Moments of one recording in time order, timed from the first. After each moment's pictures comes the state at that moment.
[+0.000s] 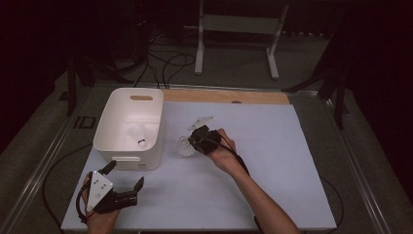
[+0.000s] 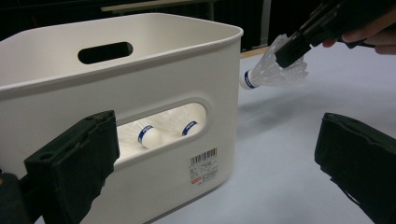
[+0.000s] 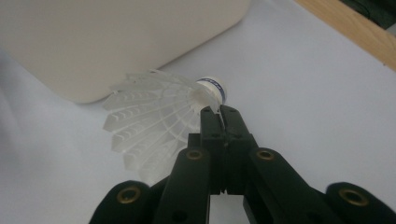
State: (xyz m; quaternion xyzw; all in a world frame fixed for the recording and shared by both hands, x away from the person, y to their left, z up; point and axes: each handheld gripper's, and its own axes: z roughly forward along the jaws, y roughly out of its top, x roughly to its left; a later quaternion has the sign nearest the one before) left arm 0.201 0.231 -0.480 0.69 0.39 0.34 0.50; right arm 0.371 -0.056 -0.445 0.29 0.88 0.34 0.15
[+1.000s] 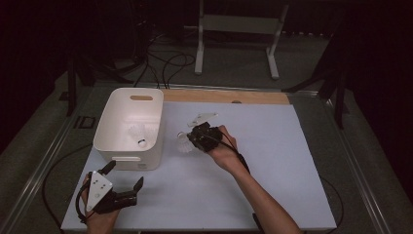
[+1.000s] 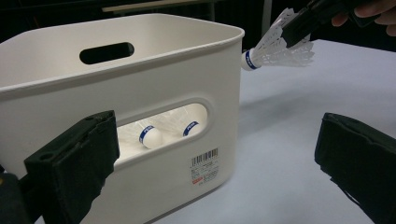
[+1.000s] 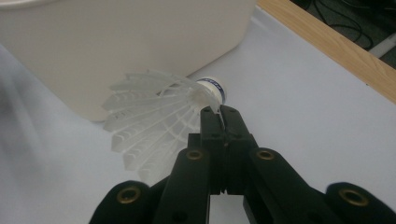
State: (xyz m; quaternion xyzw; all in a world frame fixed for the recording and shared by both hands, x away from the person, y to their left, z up) left arm 0.201 0.232 -0.480 0.69 0.39 0.35 0.50; right arm 0.365 -0.057 -0.422 0.29 0.87 0.37 0.16
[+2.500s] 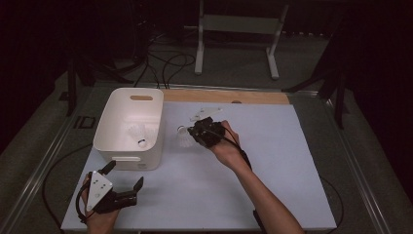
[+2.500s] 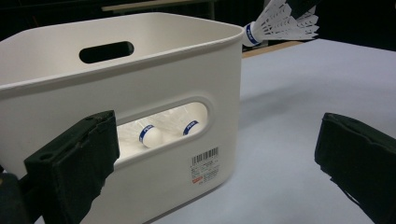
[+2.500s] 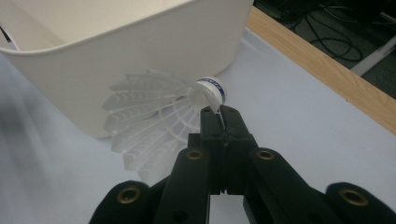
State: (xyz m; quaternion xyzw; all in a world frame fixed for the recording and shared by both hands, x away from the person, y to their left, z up) left arm 0.201 0.231 -0.480 0.69 0.39 0.35 0.50; right arm 0.365 -0.062 -0.399 0.29 0.86 0.39 0.17
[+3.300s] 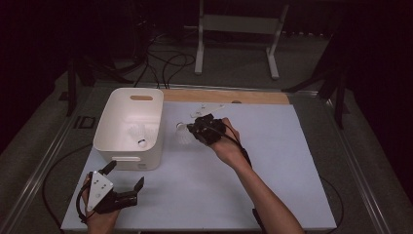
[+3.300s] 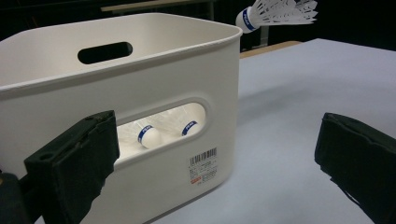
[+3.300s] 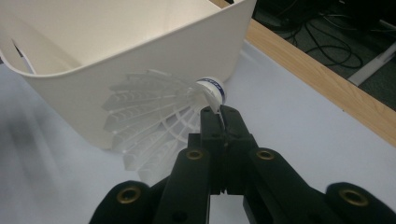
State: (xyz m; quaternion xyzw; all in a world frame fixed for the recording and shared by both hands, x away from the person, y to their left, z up) left arm 0.201 0.231 -0.480 0.69 0.39 0.35 0.50; right arm 0.364 -0.063 -0.387 0.29 0.85 0.40 0.17
